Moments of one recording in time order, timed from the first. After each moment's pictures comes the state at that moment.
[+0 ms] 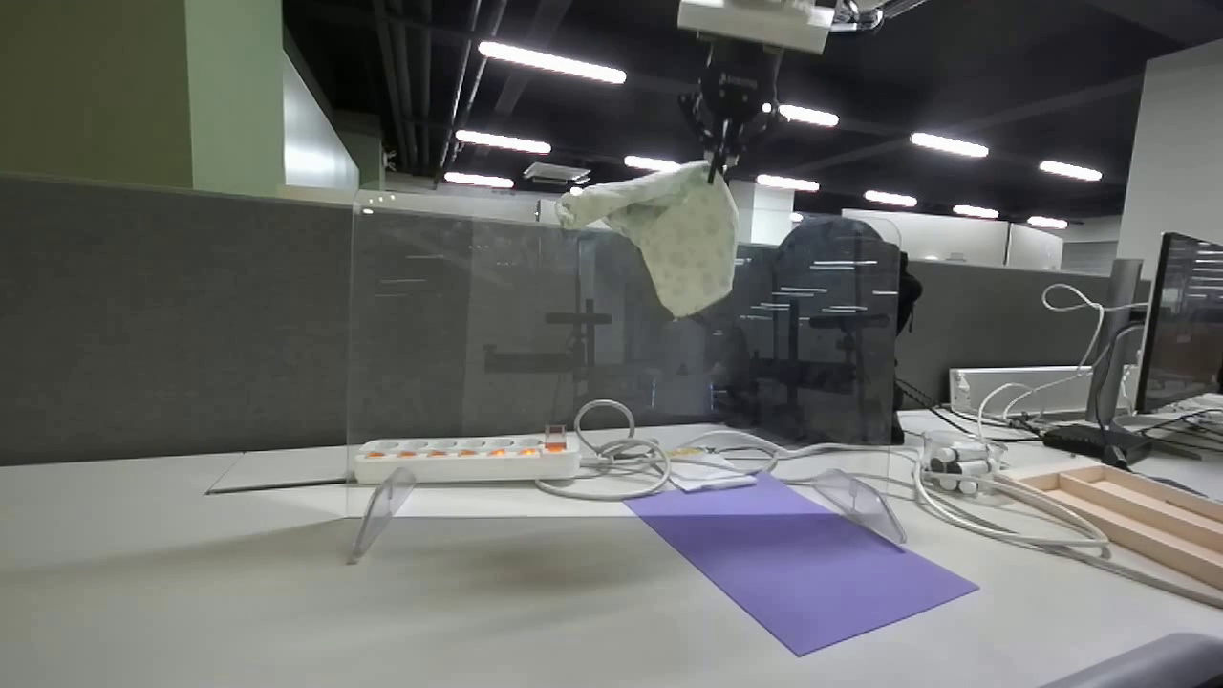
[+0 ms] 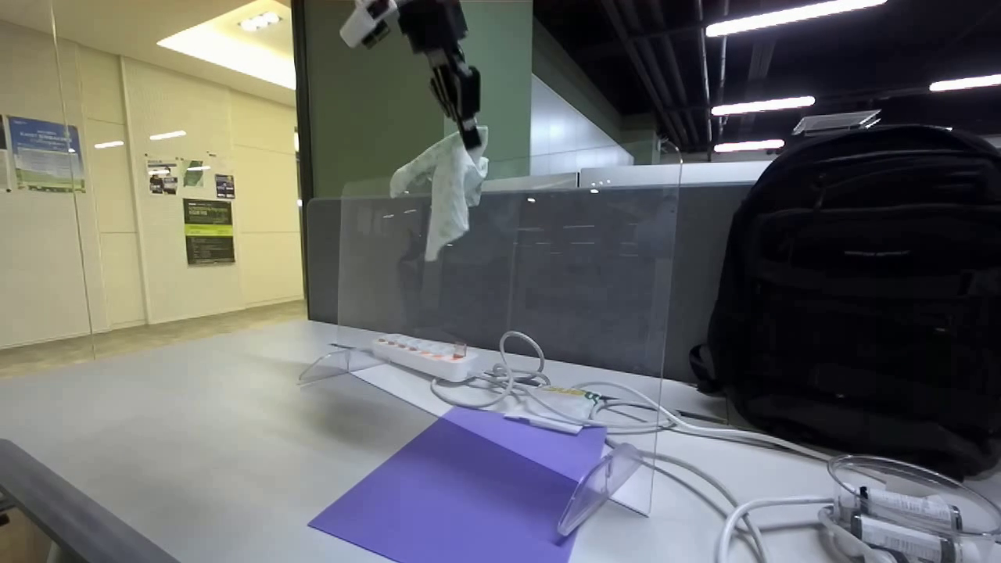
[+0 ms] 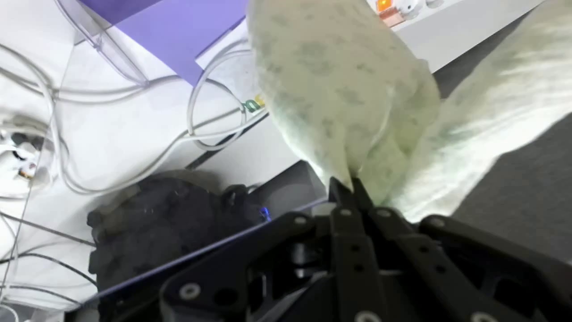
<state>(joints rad) -0.19 -0.22 0.15 -2.26 -0.06 2.55 0.70</state>
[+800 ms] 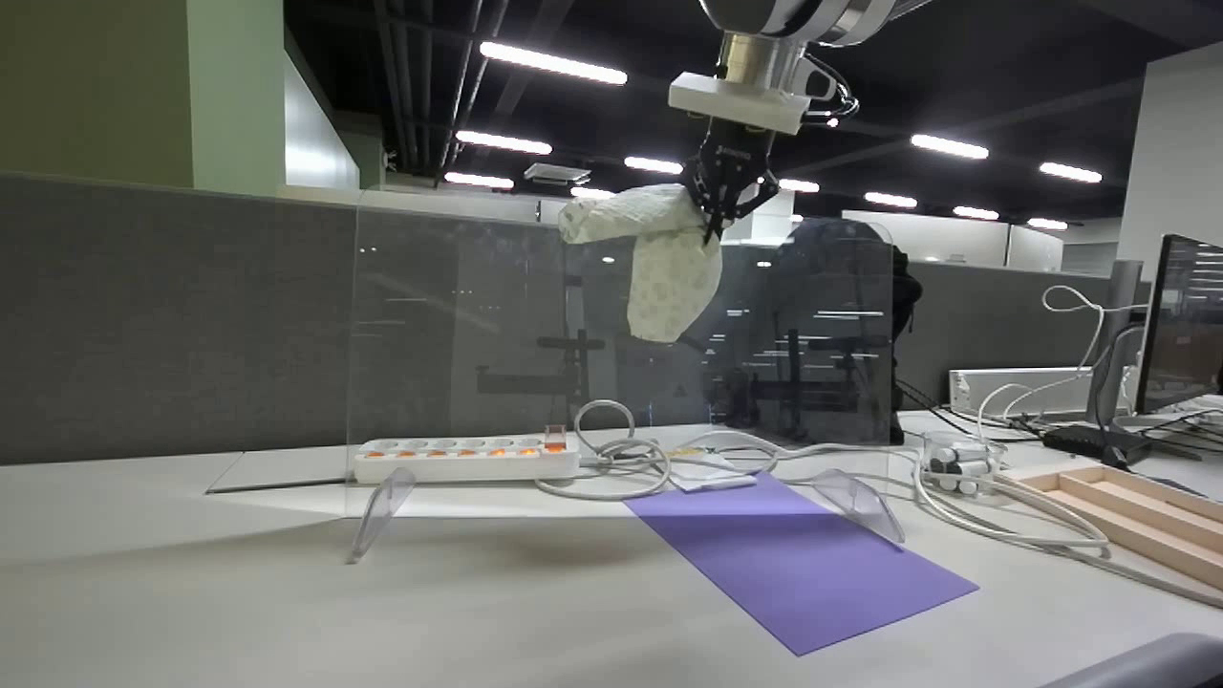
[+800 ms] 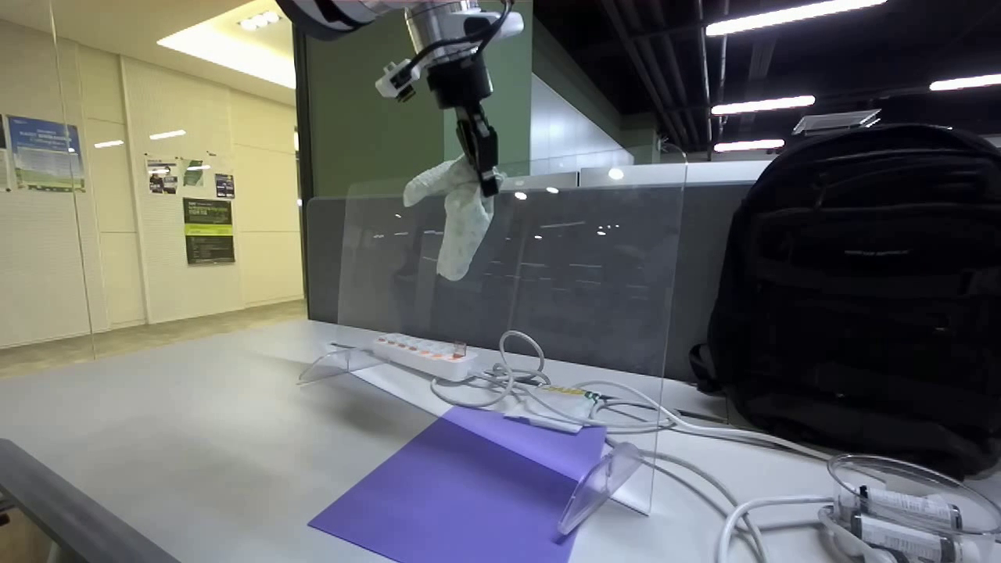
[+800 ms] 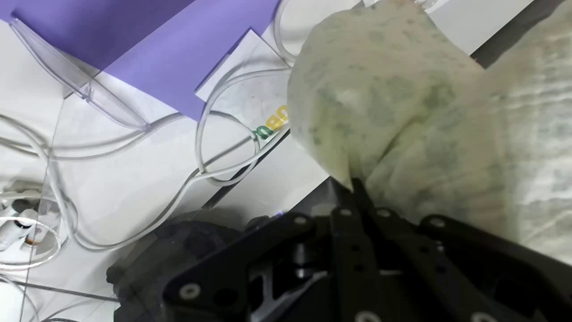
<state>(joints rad) -0.18 -0.08 0.11 -2.25 -0.05 2.64 0.80</state>
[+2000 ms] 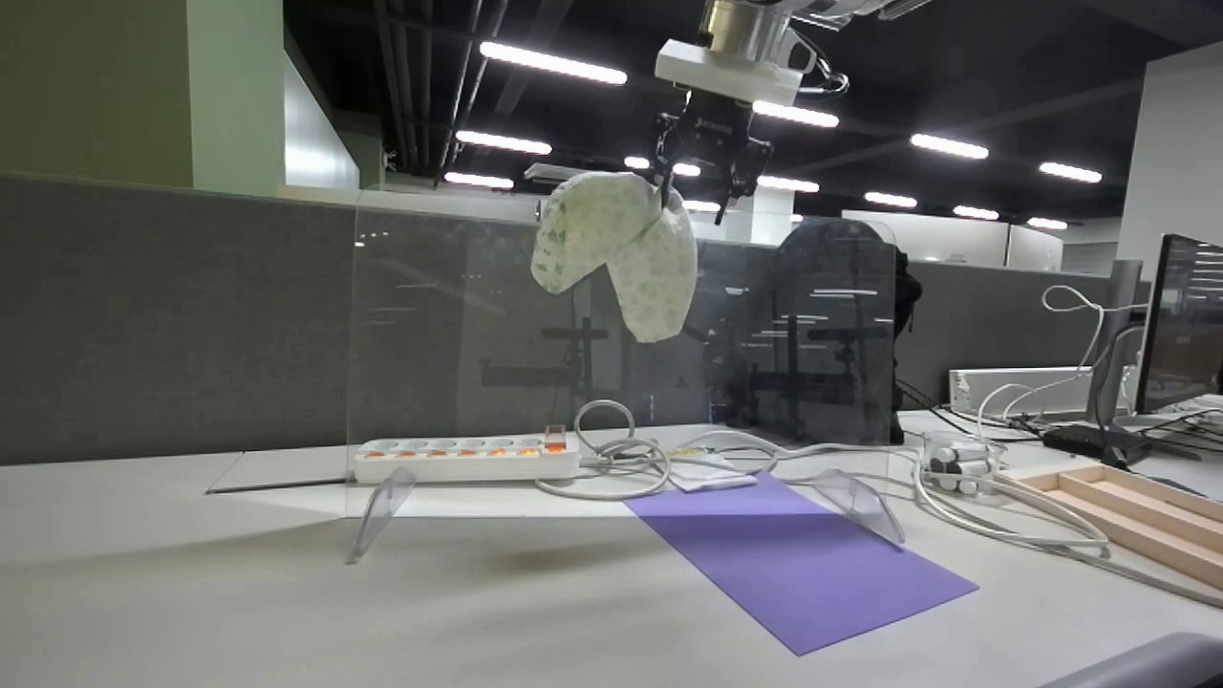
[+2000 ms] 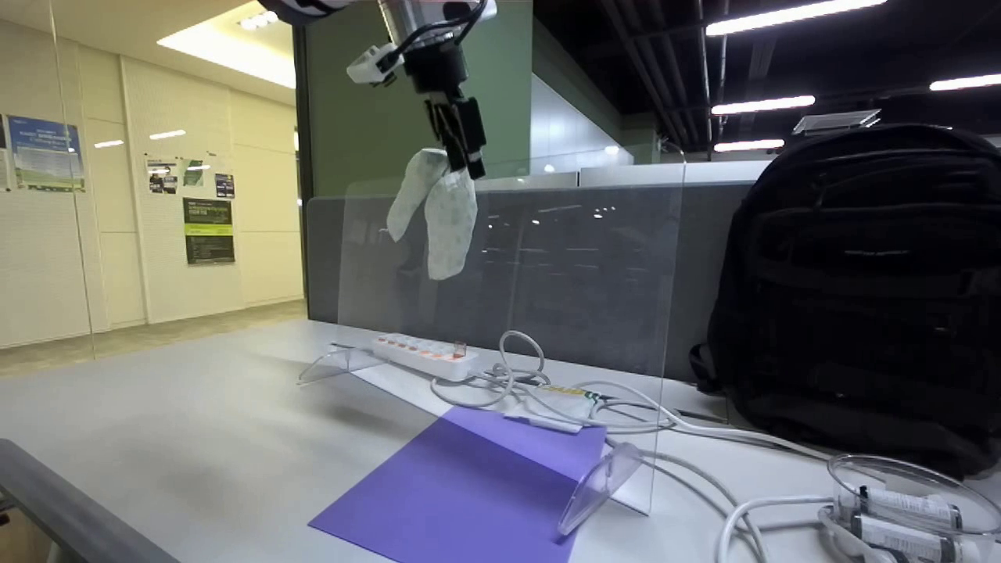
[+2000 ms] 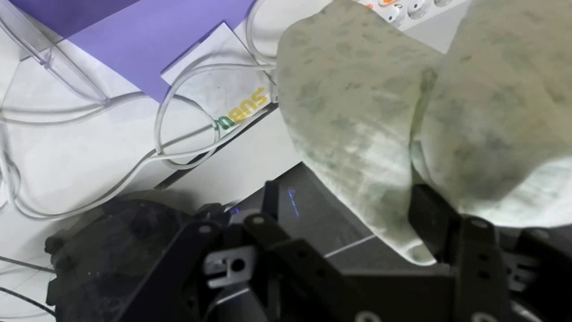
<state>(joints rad) -0.07 -0.13 0.06 -2.27 -0.05 2.67 0.69</state>
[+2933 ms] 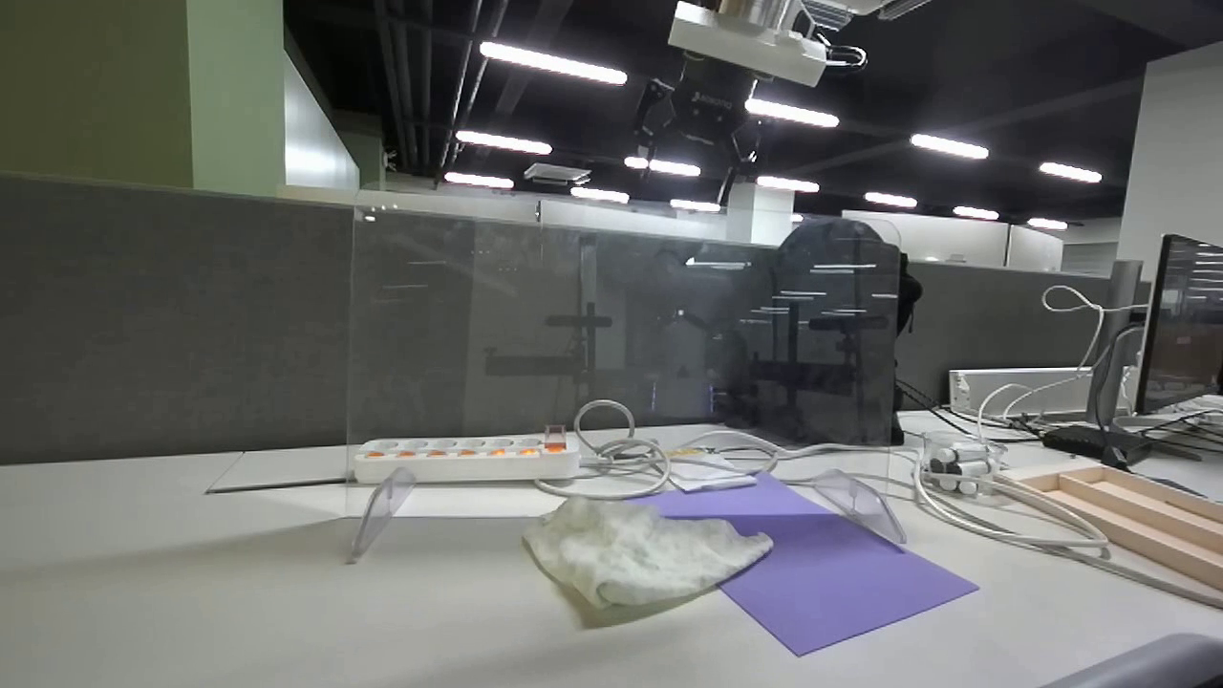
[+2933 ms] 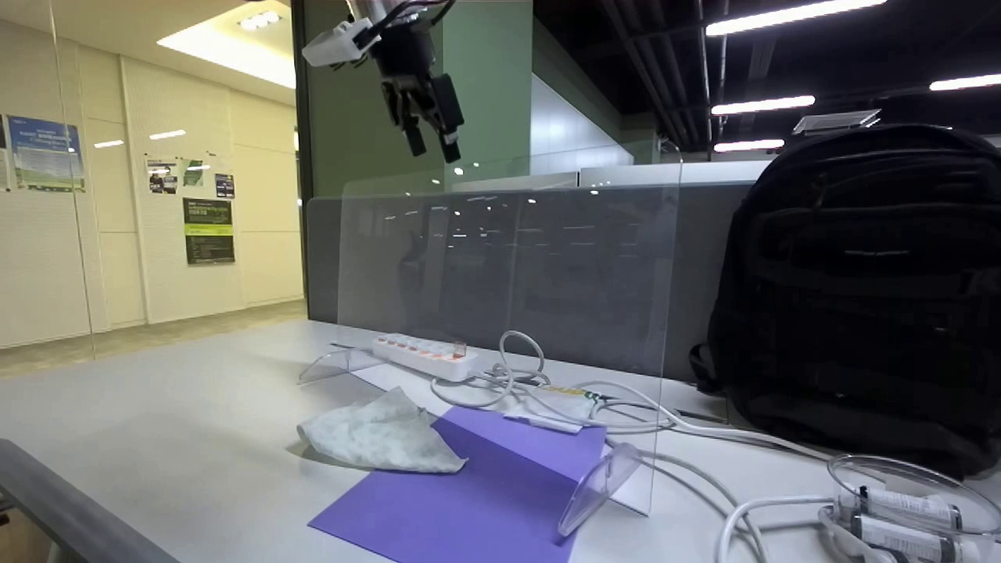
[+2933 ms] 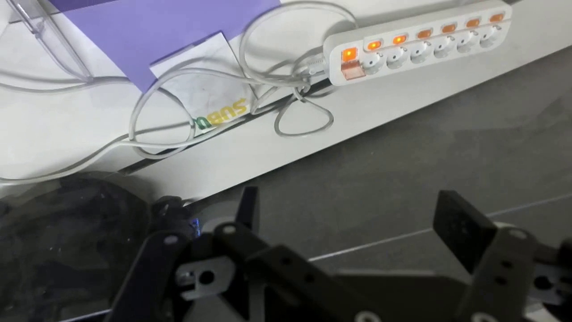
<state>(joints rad) -0.04 -0.25 0.08 -2.37 0.00 2.66 0.48</state>
